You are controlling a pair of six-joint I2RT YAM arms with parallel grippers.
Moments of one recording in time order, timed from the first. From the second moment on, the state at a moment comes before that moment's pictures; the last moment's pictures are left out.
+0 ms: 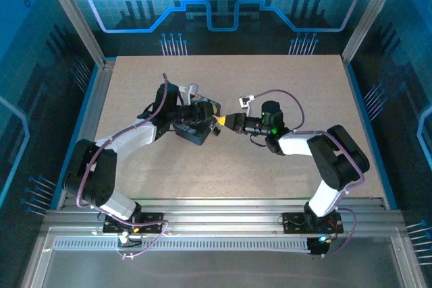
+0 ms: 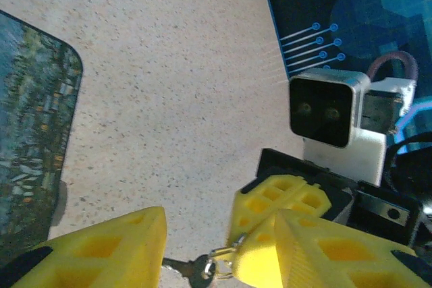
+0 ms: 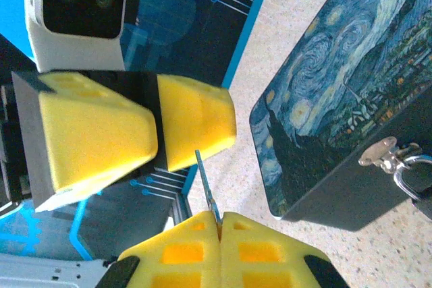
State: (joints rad) left arm -0.34 1.53 0.92 0.07 0.64 -0.73; right arm 0.46 1.69 0.71 0.76 -0.77 0.94
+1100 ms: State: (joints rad) left arm -0.44 1.55 0.92 -0.31 -0.01 -0.76; right arm 0.25 1.47 0.71 0.00 -0.73 0.49
